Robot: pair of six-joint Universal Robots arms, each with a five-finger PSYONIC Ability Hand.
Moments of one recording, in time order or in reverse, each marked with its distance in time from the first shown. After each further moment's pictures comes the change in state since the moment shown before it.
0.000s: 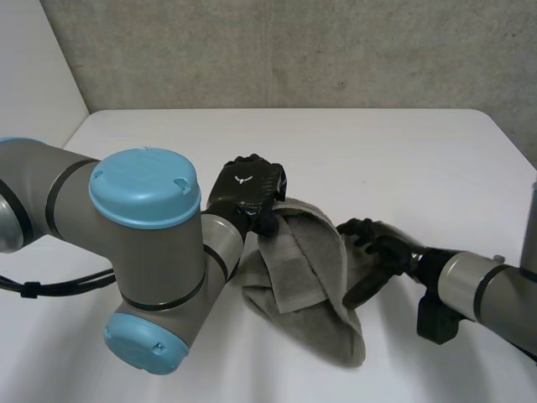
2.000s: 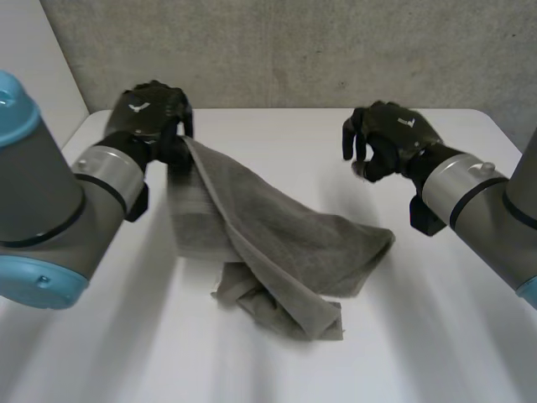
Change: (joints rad) left arm 0.312 0.236 -0.113 0.068 0.098 0.055; right arm 0.128 -0.029 -0.291 -0.170 0.190 -0.252; left_hand 0.217 0.245 0.000 0.000 0.252; right_hand 0.779 0.745 0.000 0.000 0.775
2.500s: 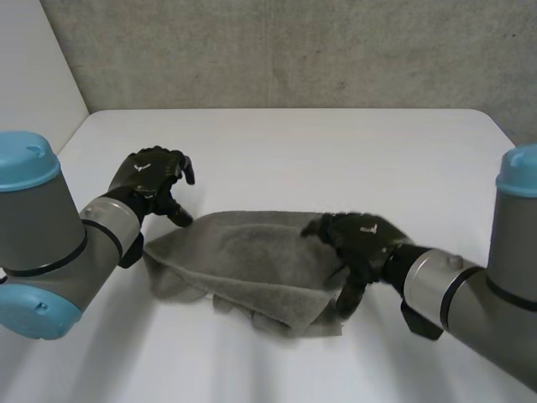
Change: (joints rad) left arm 0.066 -0.068 -0.158 0.018 0.091 0.023; right arm 0.085 -0.037 0.213 0.216 -0.038 -0.177; left_hand -0.642 -0.679 0.000 0.000 -0.717; right_hand -0.786 -0.752 0.000 0.000 -0.785
